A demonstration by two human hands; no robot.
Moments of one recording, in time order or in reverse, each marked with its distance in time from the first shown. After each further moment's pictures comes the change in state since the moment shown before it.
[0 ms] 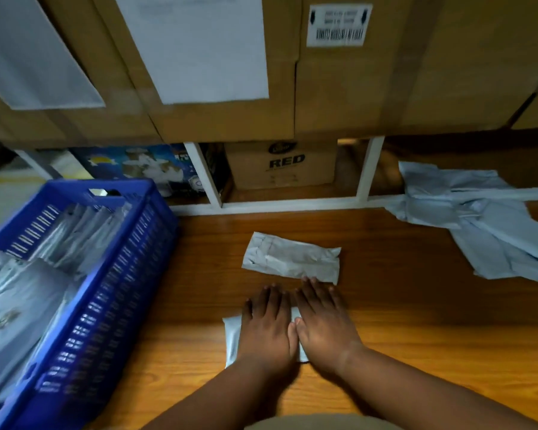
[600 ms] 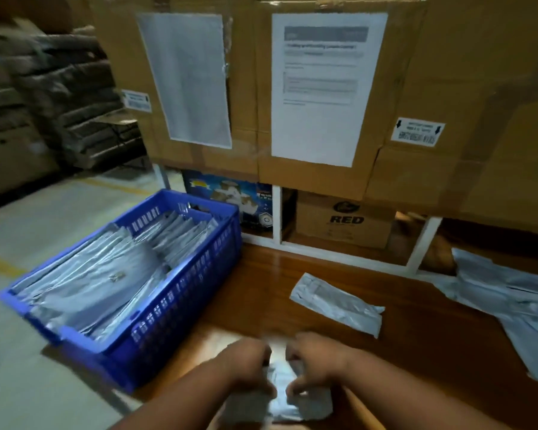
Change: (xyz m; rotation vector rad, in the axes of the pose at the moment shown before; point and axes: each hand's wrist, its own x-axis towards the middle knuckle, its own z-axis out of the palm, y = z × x) left_hand -0.068 -0.089 -0.093 -0.150 -0.337 -0.146; right_hand 0.034 -0.088 -0.090 -0.072 -0.474 -0.450
